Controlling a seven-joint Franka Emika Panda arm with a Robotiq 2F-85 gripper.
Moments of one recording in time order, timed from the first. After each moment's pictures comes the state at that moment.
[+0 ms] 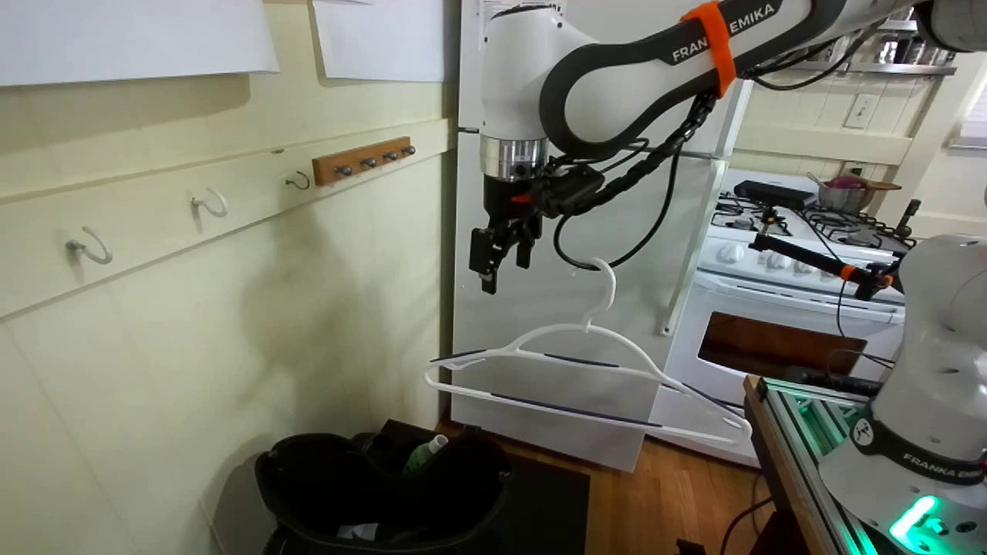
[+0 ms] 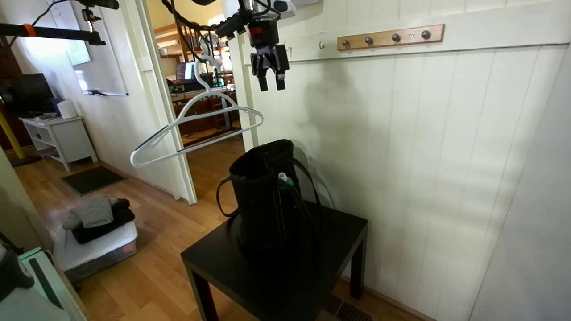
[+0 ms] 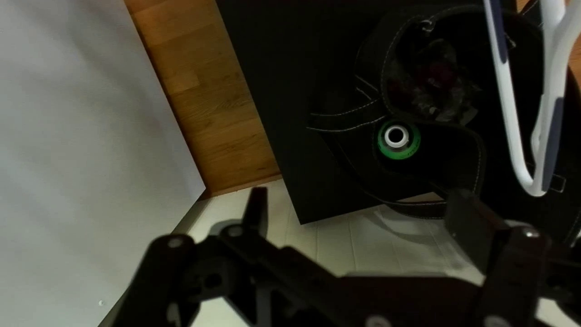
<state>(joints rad) 0.06 0.12 -0.01 -1.93 -0.12 2.07 0.43</state>
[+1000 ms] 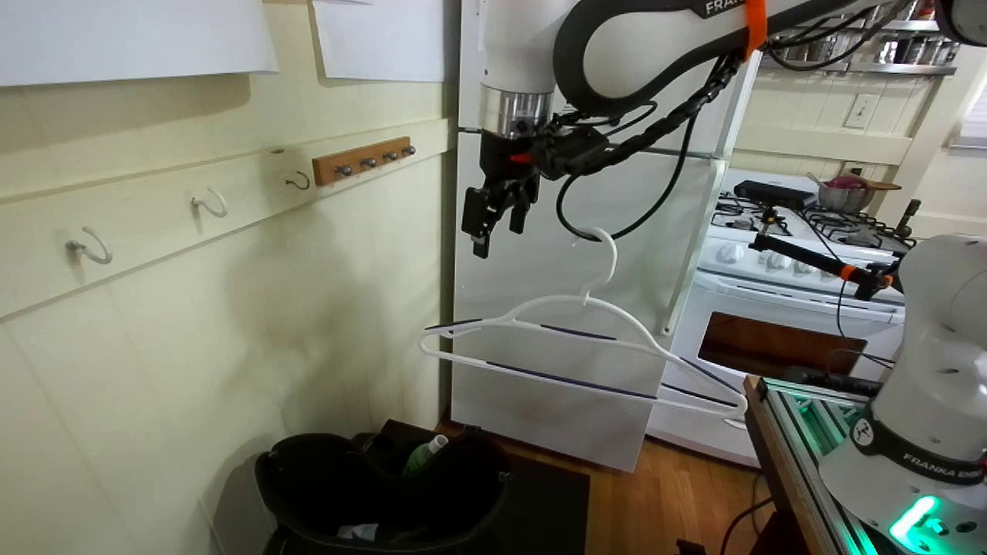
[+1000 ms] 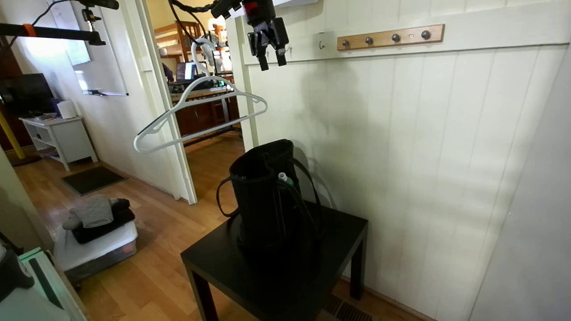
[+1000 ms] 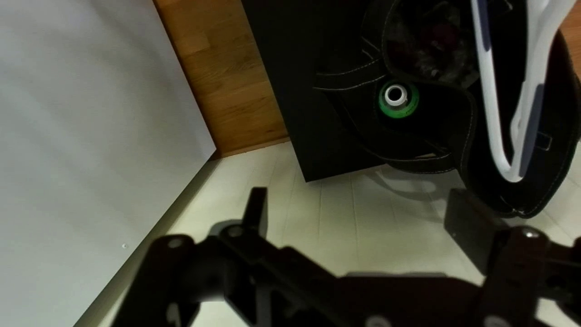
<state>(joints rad) 0.06 0.07 0.01 -1.87 -0.20 2.03 0.47</state>
